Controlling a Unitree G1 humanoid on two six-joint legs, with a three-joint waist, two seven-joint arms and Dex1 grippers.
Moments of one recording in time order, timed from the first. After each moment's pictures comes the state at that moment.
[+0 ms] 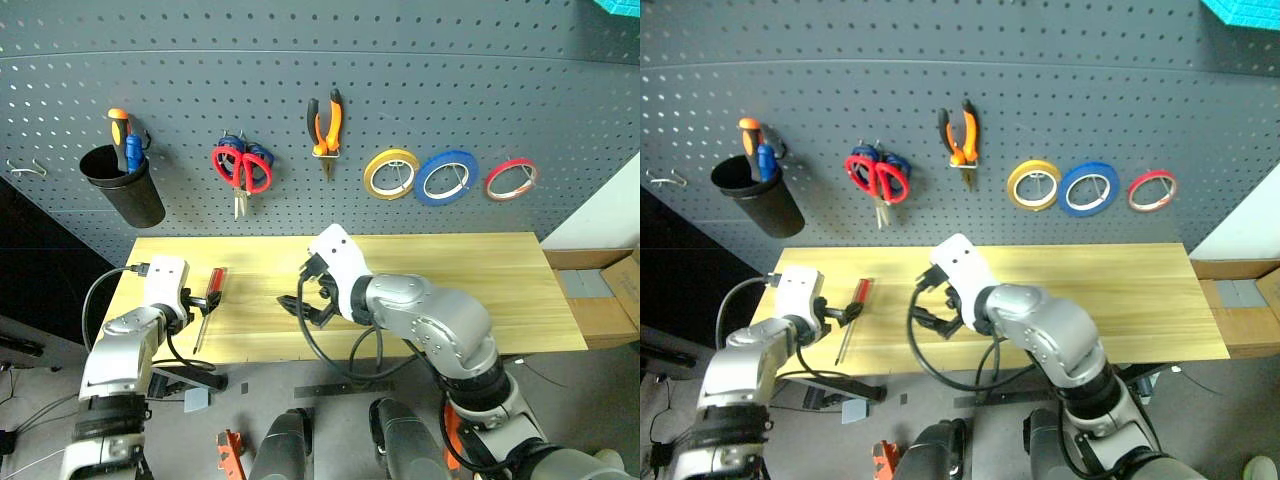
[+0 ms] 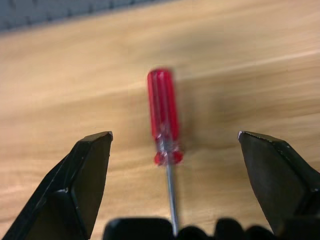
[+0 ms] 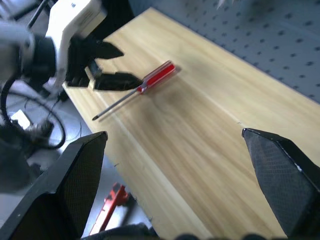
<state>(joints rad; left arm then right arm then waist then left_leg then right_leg) -0.32 0.56 0.23 0.24 -0.14 0.70 -0.45 -0.64 0.00 0.39 -0.37 0.31 1.27 0.25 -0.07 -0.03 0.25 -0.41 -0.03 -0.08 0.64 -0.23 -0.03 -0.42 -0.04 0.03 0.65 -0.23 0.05</state>
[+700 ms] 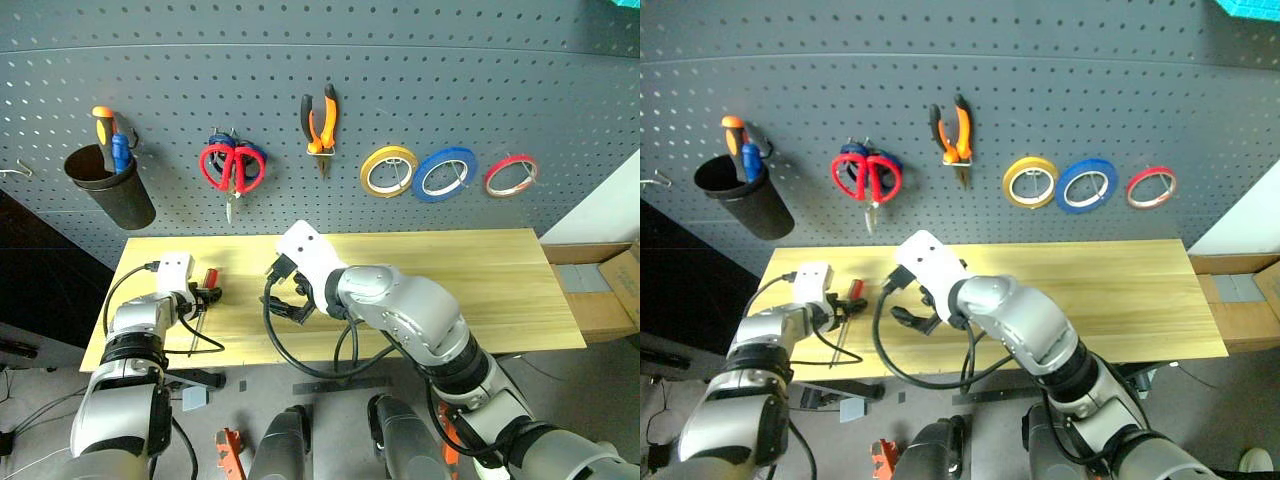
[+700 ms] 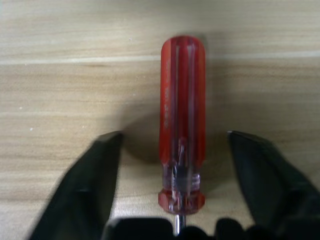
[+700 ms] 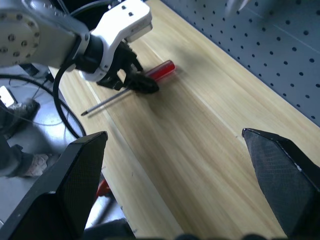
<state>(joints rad) -0.66 0.55 0.18 0.94 -0.11 0.48 -0.44 -0.74 0.00 0.49 -0.29 0.25 1.22 0.26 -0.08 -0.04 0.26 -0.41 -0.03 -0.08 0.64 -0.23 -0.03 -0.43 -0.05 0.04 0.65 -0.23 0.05</state>
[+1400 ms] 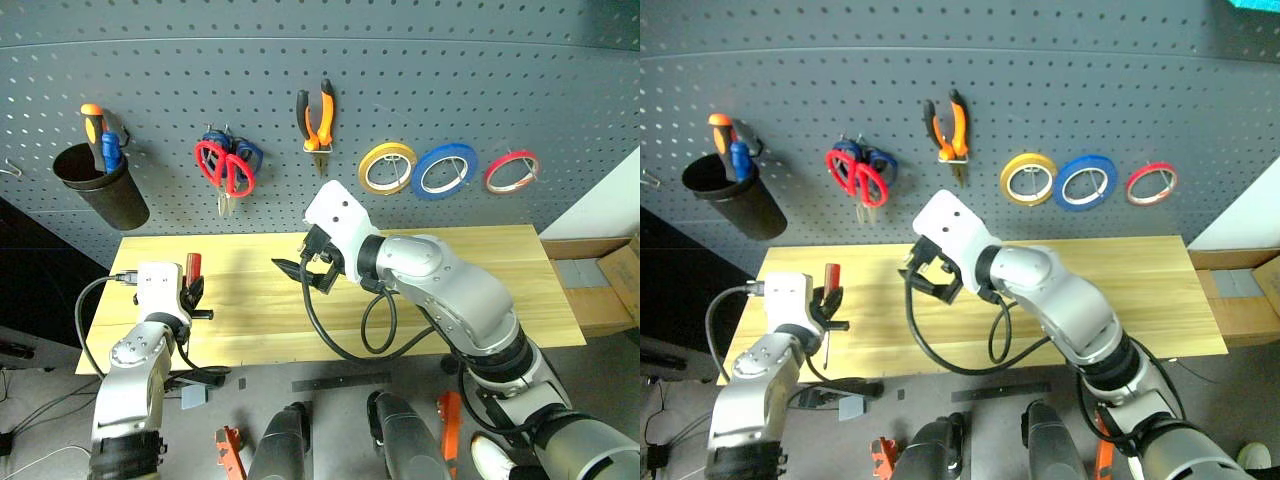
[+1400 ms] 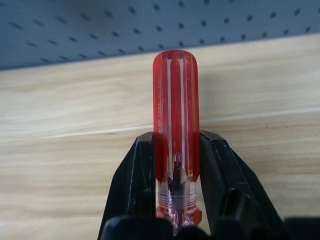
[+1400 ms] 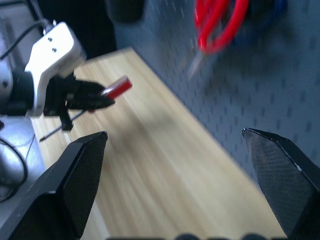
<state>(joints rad) -0.05 0.38 0.29 -0.17 -0.14 0.43 -0.20 -0.78 -0.20 0.42 -0.46 0.26 0.98 0.43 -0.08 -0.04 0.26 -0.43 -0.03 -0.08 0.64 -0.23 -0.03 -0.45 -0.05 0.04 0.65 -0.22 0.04</state>
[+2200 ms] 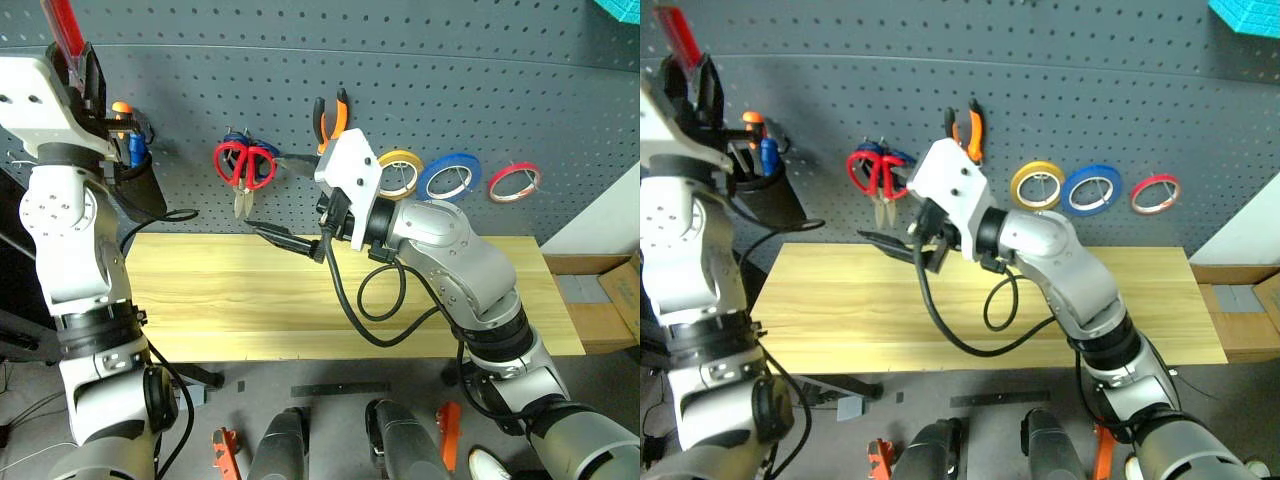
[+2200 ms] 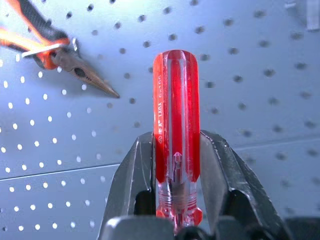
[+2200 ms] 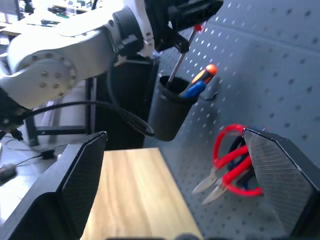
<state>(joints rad) -0.77 0.55 0.41 0.15 -0.15 0.05 -0.13 -0.85 -0.19 0.32 -0.31 0.28 0.61 0.59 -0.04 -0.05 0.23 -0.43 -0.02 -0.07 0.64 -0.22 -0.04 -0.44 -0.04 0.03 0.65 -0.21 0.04</state>
